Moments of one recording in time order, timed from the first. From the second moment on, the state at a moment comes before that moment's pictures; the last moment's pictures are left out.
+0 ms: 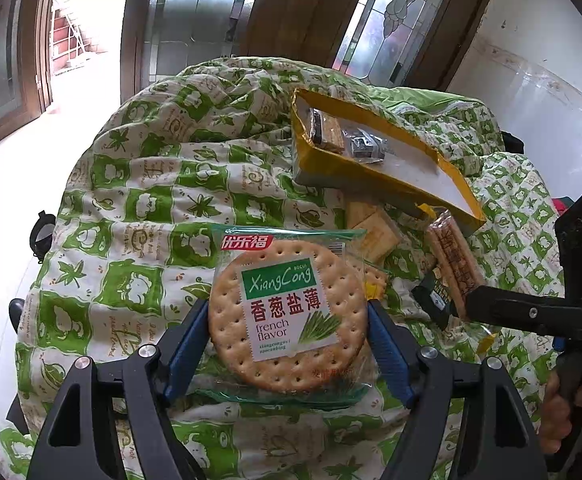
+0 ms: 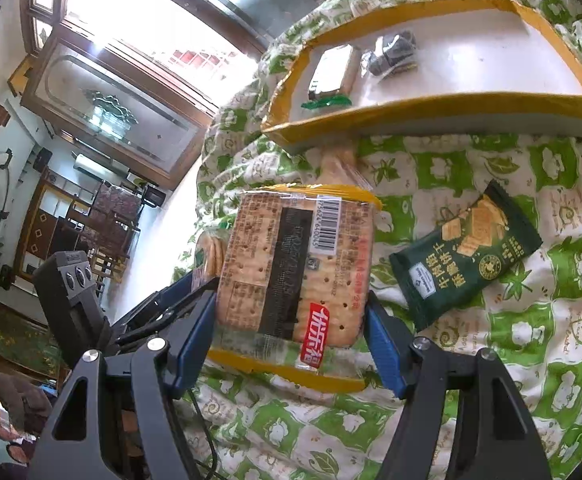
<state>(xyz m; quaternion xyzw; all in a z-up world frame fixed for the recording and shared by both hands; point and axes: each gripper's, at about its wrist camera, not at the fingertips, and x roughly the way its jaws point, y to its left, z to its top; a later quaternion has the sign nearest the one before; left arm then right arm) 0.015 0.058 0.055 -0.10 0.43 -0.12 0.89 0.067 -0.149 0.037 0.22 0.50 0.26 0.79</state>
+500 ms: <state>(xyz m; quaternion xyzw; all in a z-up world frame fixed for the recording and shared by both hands) 0.018 0.053 0.066 -0.11 0.43 -0.12 0.89 0.067 -0.166 0.045 0.23 0.49 0.25 0.80</state>
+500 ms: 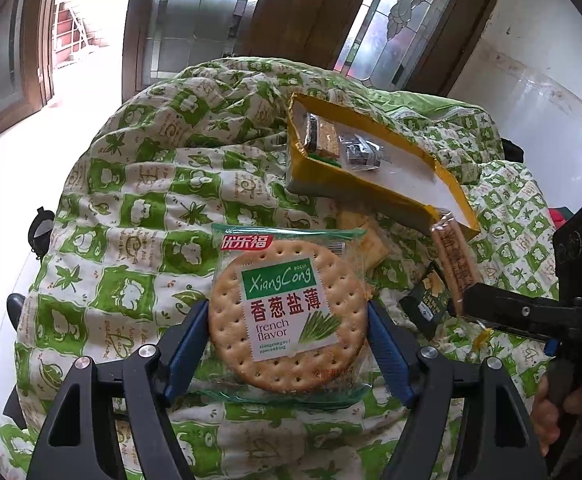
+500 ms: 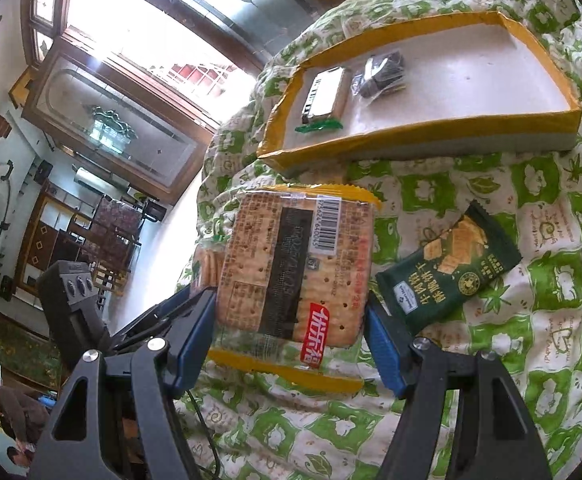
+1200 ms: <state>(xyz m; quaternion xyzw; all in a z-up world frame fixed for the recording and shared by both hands) 0.023 0.047 0.074 -0.10 0.43 -0.12 0.89 0.064 -0.175 0.050 0.23 0.48 0.24 0.81</state>
